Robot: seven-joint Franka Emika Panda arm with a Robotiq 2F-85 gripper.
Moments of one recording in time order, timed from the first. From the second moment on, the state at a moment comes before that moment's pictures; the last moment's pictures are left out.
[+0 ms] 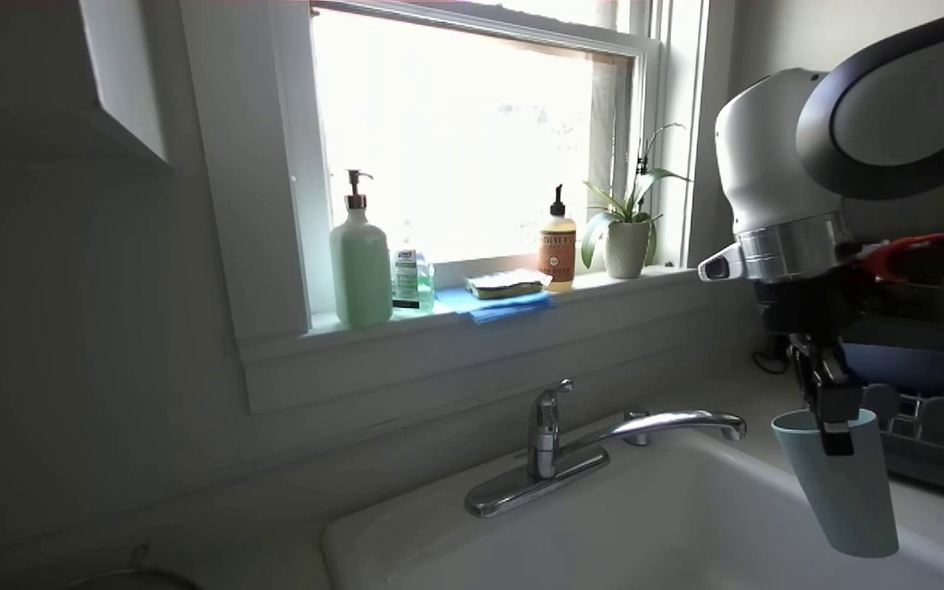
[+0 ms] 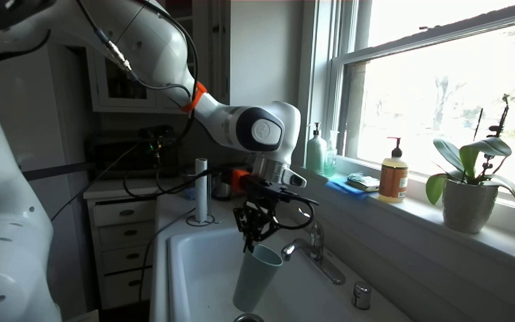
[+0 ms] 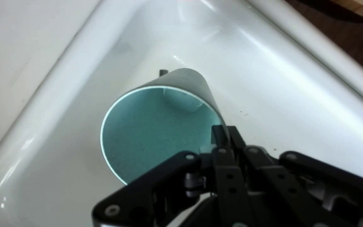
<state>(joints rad) 0.00 -0.16 -0.02 -2.33 -0.04 1.91 -0.37</state>
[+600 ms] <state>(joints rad) 0.06 -0.16 0.03 -2.39 0.05 1.99 -0.23</state>
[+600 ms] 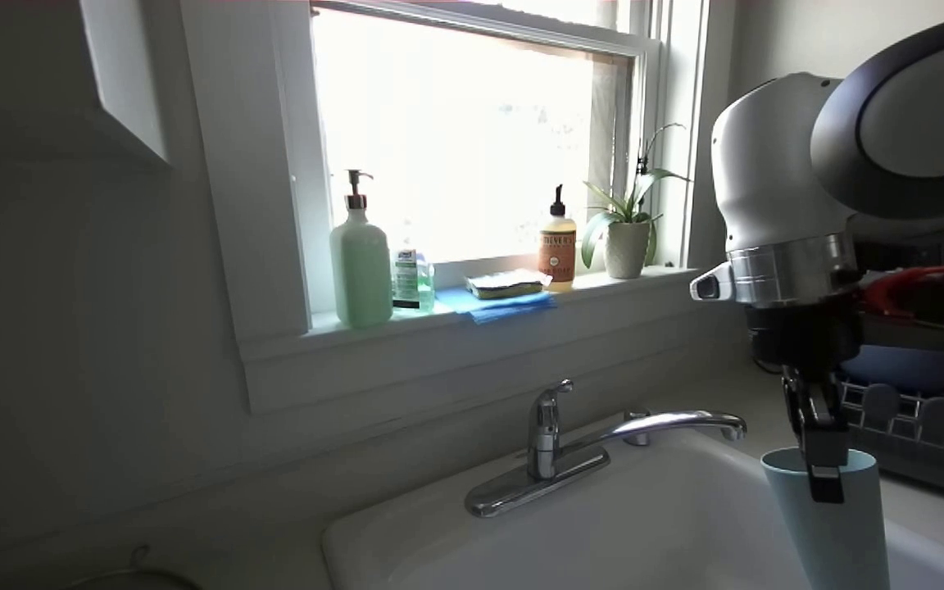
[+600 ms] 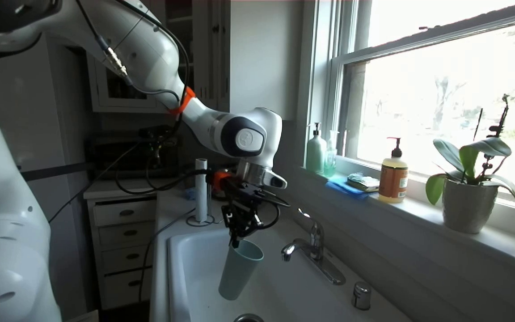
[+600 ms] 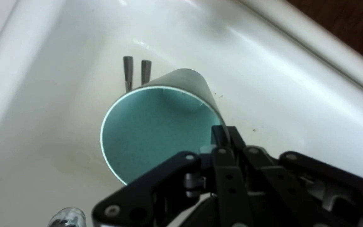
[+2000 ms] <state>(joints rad) 0.09 0.08 0.11 -2.37 -0.01 2.37 -0.01</state>
